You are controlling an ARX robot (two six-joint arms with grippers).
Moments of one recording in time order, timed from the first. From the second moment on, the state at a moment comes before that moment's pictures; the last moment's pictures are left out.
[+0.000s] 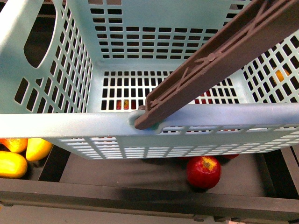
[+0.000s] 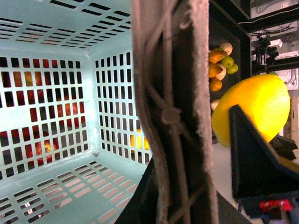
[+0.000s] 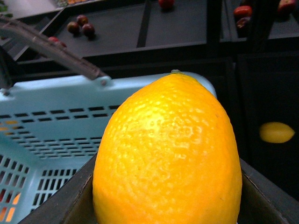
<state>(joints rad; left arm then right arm) -0.64 1.70 1.47 -0.38 0.30 -0.89 0.17 1.14 0.65 0.24 -0.01 0.19</state>
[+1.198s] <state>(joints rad) -0.64 1.70 1.47 -0.38 0.30 -0.89 0.00 0.57 0.15 0.41 0.00 0.01</state>
